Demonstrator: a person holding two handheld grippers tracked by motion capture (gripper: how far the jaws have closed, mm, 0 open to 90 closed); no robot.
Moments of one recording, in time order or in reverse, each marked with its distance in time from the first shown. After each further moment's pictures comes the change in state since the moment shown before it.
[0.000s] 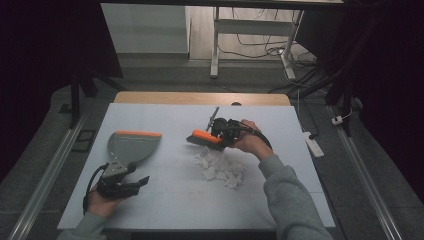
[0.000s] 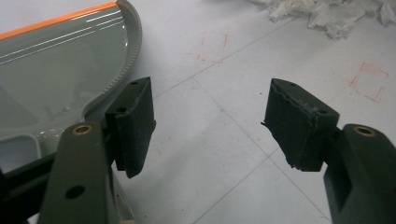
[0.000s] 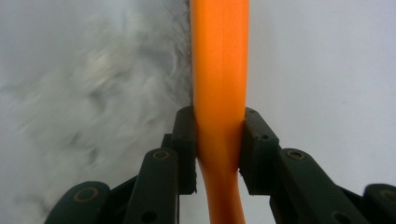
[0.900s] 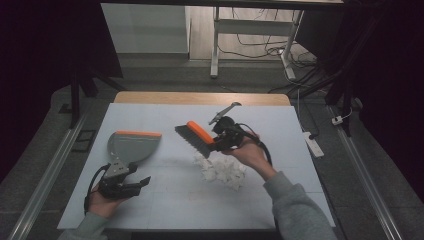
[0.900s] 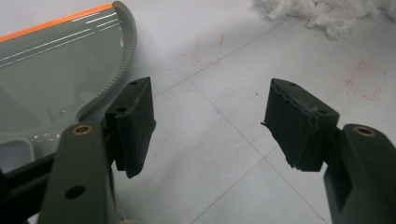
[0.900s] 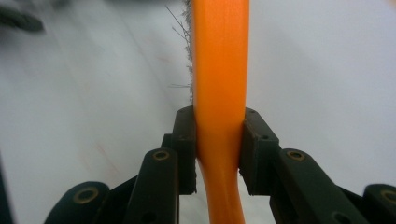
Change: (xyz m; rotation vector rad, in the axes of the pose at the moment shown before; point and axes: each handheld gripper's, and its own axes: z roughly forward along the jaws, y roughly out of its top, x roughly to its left) left arm -0.003 0.001 0.001 0.003 0.003 0.010; right arm 0.034 0.006 -0.045 -0.310 0.166 0.394
